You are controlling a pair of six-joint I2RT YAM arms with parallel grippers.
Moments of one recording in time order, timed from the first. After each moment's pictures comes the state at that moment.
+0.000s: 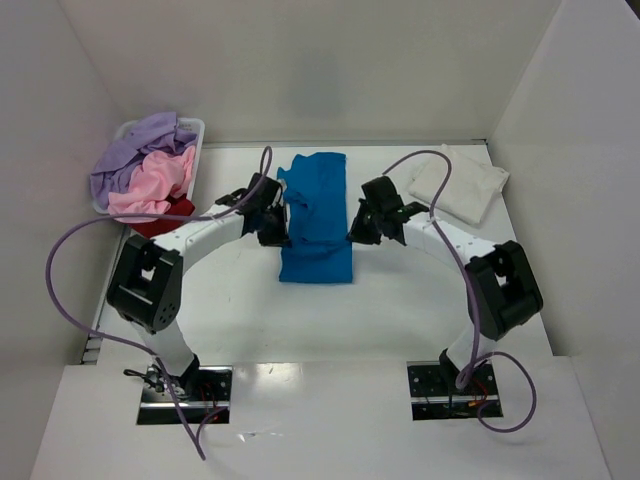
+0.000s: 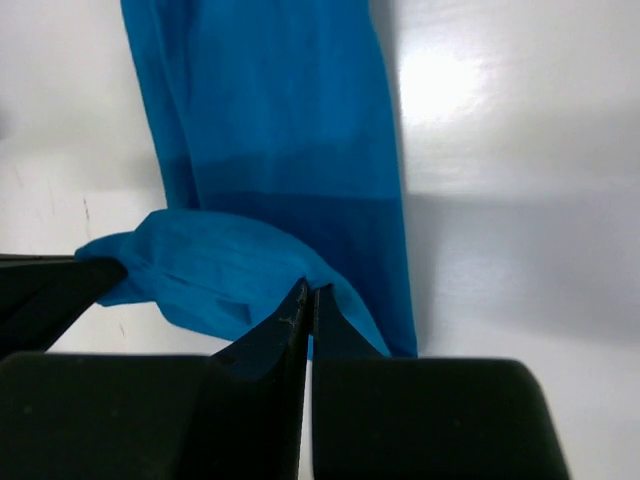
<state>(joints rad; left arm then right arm) -0.44 1.71 1.22 -0.51 0.14 -0.55 0.49 1.61 1.09 -0.36 -0.05 0.79</state>
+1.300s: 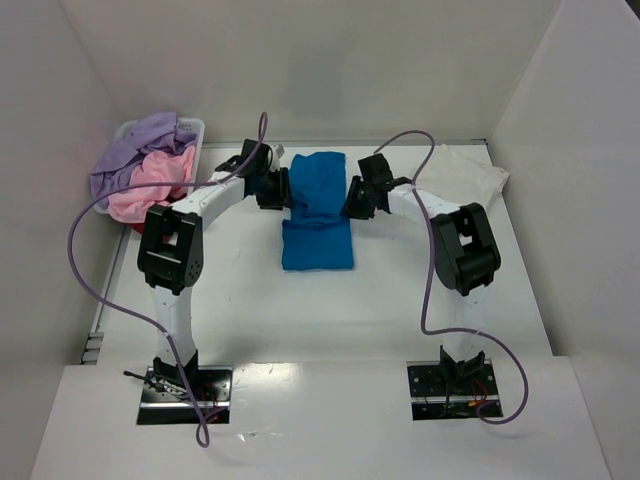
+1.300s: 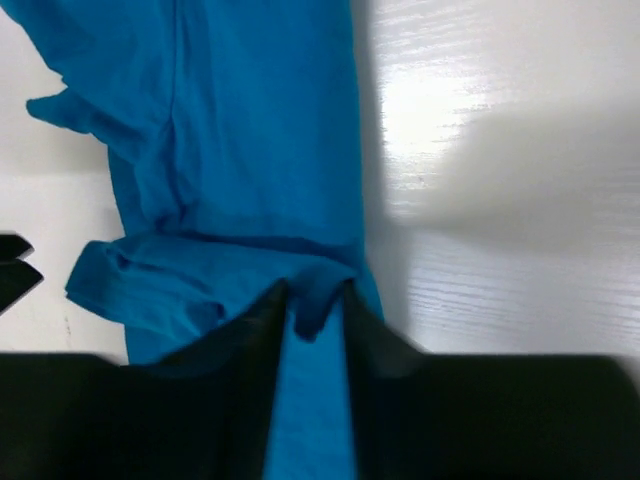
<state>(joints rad) -0.29 2.05 1.61 -0.49 0.27 -0.36 0.37 2.01 1.43 -0.31 -0.11 0.66</state>
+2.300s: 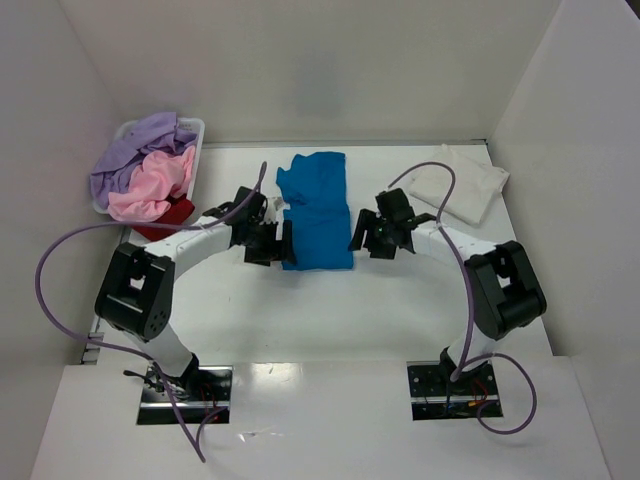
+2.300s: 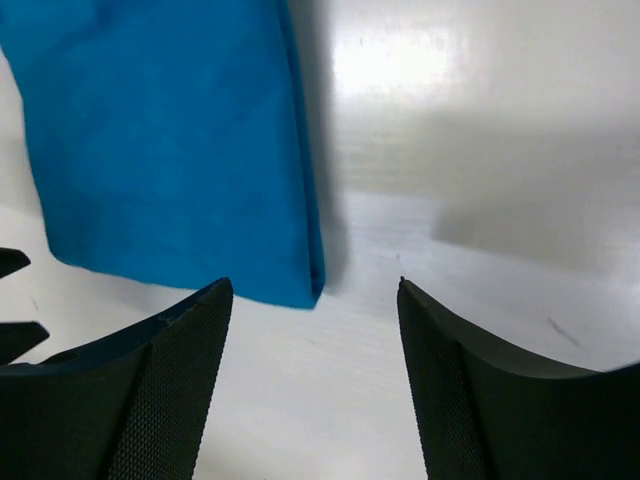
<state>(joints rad) -0.37 1.66 1.09 -0.48 0.36 -0.35 0.40 1.63 0.98 -0.29 -0.14 0.63</state>
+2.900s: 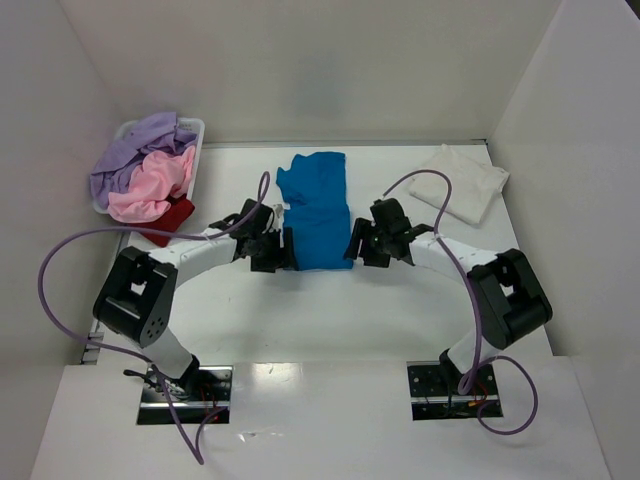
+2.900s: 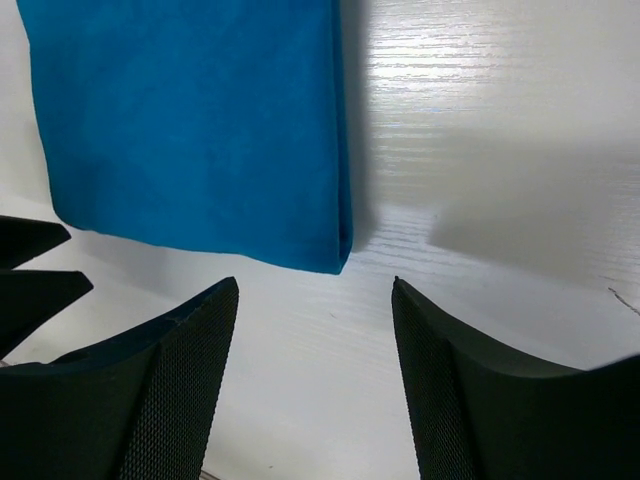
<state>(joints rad) -0.44 1.62 0.96 -0.36 0.24 -0.49 0.47 1.56 0.87 -0.23 -0.14 0.68</state>
